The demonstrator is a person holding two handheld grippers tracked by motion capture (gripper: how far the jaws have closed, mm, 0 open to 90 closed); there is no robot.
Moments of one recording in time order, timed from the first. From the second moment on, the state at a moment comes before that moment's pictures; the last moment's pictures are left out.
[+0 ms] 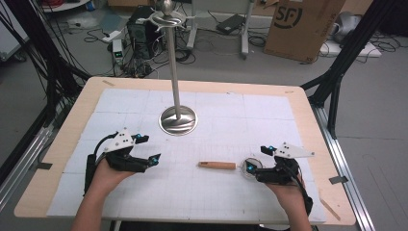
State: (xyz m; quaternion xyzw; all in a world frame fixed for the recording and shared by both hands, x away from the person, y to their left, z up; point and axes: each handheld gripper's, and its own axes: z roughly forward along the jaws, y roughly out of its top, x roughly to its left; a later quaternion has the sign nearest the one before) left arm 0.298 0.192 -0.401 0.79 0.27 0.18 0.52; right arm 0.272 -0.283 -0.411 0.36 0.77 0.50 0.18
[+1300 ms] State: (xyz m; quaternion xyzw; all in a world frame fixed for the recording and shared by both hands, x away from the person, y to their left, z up) left arm 0.300 0.195 -0.403 0.79 0.28 0.18 0.52; right arm 0.275 -0.275 -0.415 0.34 0.79 0.48 0.17
